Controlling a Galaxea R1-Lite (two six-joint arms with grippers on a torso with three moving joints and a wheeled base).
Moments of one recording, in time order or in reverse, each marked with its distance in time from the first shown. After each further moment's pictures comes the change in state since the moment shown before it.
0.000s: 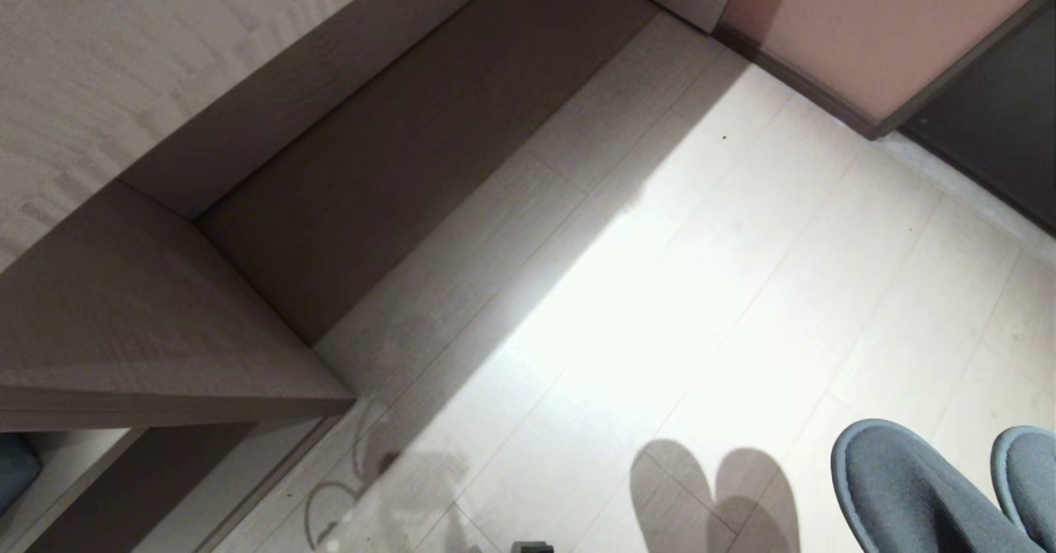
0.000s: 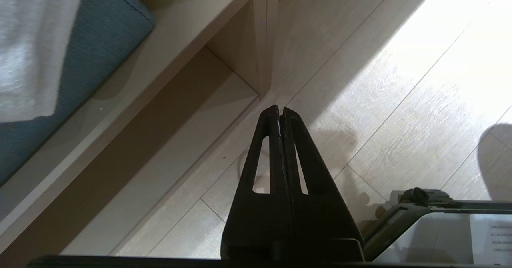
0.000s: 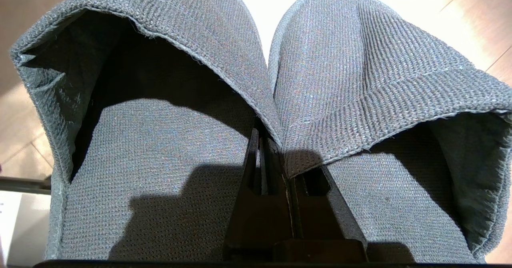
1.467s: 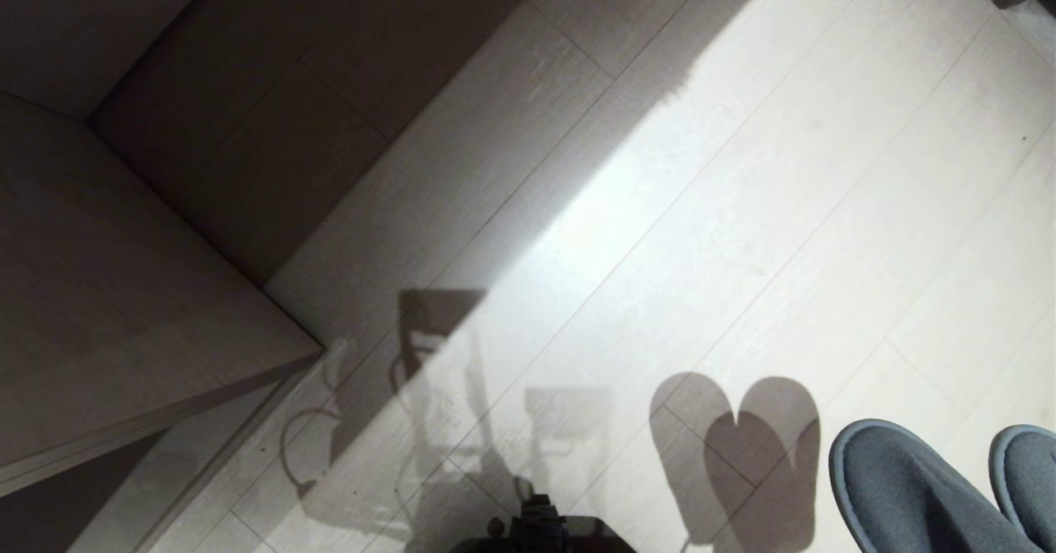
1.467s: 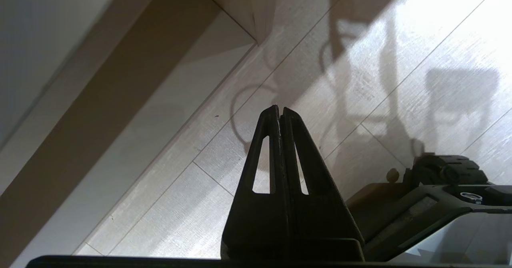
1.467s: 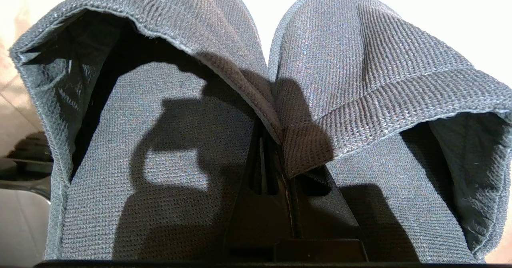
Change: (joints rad) left arm 0.000 0.000 0.000 0.000 0.000 0.000; right arm 0.001 0.000 0.000 0.000 0.000 -0.006
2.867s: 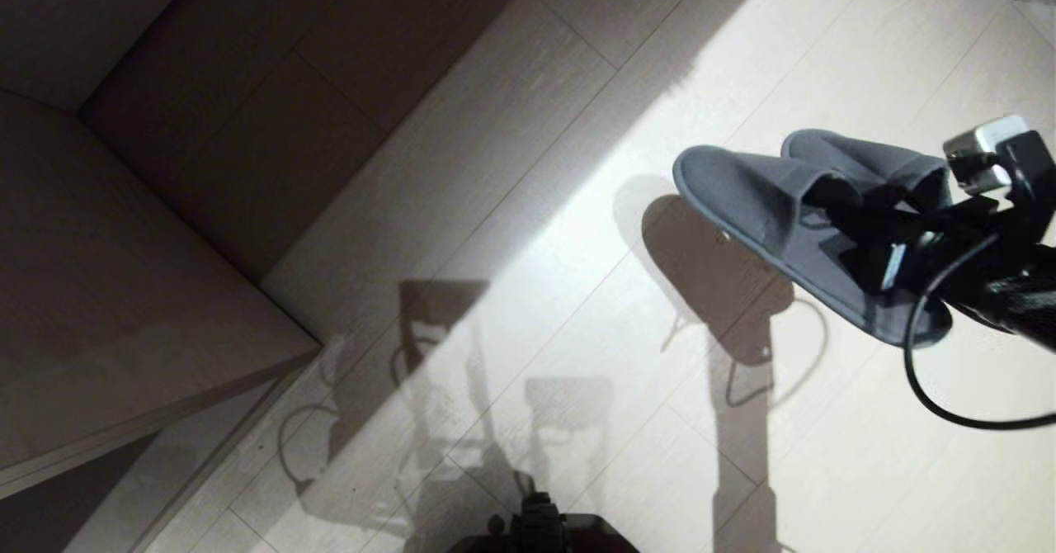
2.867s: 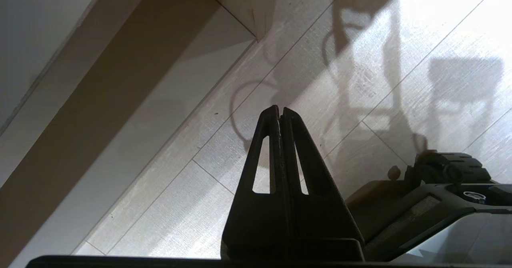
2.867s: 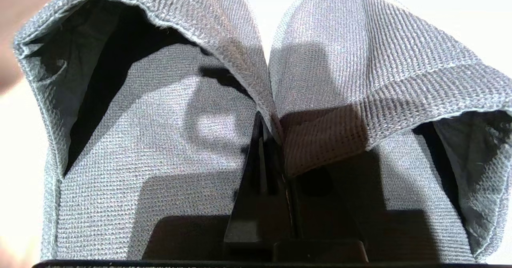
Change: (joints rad) left arm 0.000 0.000 0.000 0.000 0.000 0.002; right arm 0.039 1.482 -0.721 -0.817 0.162 -0.122
